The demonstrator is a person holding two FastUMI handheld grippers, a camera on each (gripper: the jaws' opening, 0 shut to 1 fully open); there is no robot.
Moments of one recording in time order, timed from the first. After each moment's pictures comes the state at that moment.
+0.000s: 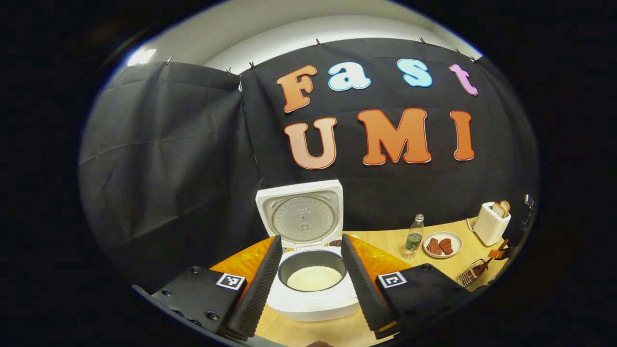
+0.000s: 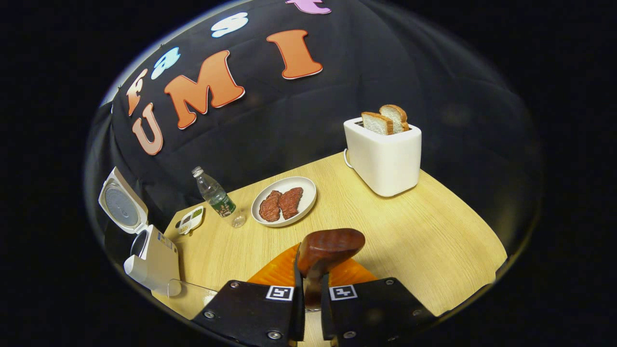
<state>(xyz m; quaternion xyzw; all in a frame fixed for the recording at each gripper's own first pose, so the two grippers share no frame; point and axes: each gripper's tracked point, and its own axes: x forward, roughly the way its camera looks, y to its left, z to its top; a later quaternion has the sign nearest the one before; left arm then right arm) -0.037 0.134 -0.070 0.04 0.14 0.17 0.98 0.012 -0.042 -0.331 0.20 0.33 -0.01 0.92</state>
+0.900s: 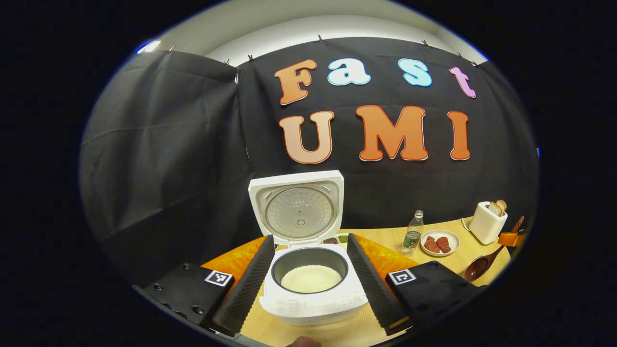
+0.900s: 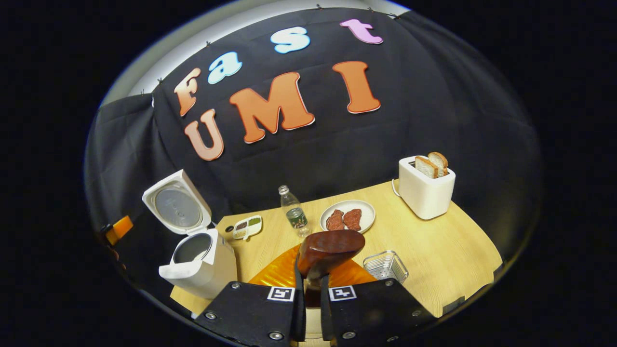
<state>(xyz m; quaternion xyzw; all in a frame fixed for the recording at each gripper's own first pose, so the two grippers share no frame) -0.020 0.165 -0.102 0.02 0.14 0.14 0.98 -0.047 0.078 -0.197 0.15 0.26 0.09 0.95</state>
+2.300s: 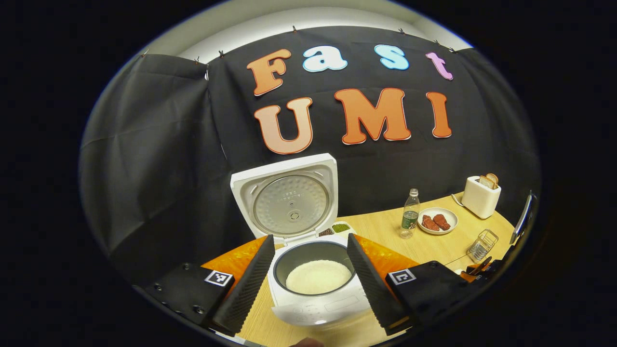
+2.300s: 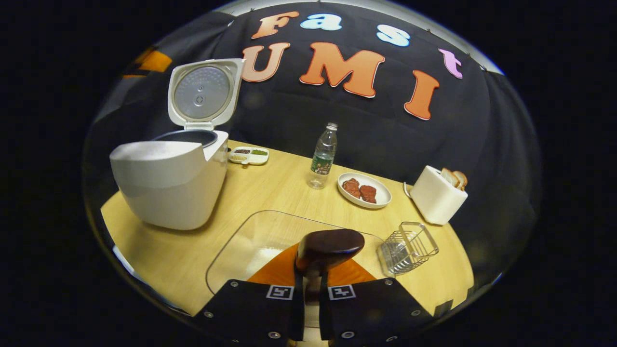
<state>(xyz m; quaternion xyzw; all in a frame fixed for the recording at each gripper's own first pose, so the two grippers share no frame) 0.001 0.188 -0.133 0.06 0.18 0.06 0.98 -0.108 0.189 -0.312 -0.06 0.28 0.10 0.95</state>
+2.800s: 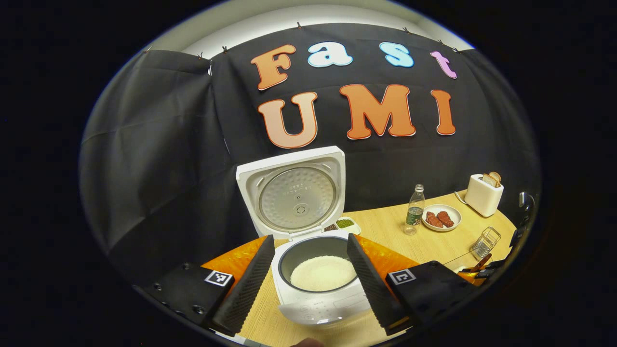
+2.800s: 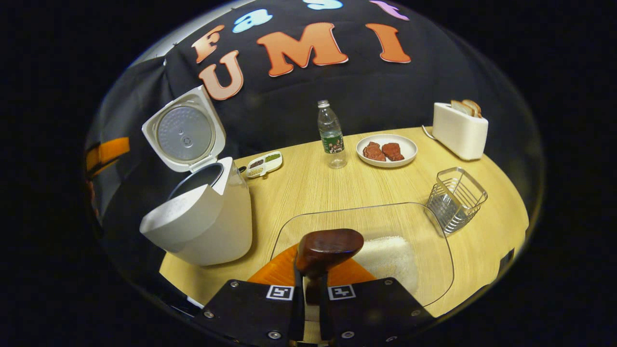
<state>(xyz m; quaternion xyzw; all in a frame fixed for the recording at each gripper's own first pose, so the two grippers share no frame) 0.001 0.206 -0.143 0.05 0.19 0.07 0.98 -0.114 0.213 -0.318 0.16 0.37 0.12 0.90</state>
